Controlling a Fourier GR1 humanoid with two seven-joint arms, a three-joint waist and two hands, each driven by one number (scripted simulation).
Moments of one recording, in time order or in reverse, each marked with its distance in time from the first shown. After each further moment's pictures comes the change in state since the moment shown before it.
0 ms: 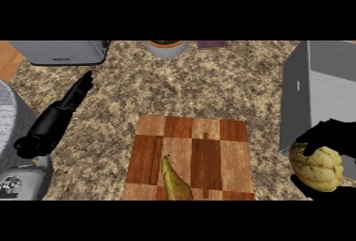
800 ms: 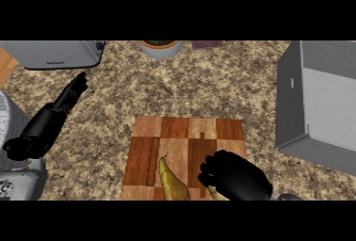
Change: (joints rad) left arm 0.022 0.018 0.017 -0.016 0.028 -0.001 0.013; right arm -0.217 0.215 0.657 0.398 0.617 -0.013 -0.085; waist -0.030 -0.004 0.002
